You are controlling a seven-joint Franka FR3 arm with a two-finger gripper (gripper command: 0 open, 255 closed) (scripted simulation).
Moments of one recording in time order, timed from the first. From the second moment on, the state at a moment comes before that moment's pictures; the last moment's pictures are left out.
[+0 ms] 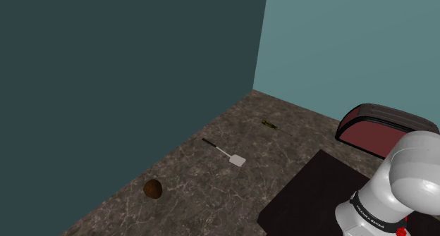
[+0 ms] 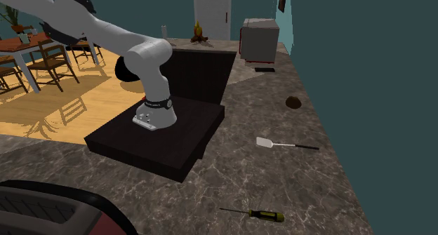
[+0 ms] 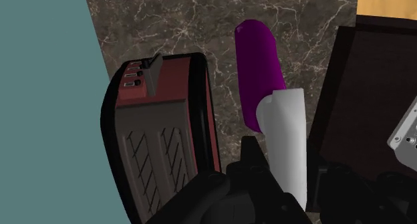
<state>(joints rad) 0.09 -1.24 -1.01 -1.50 -1.08 1.07 -1.34</state>
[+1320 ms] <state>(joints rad) -0.02 -1.42 -1.10 -1.76 -1.17 1.21 -1.31</state>
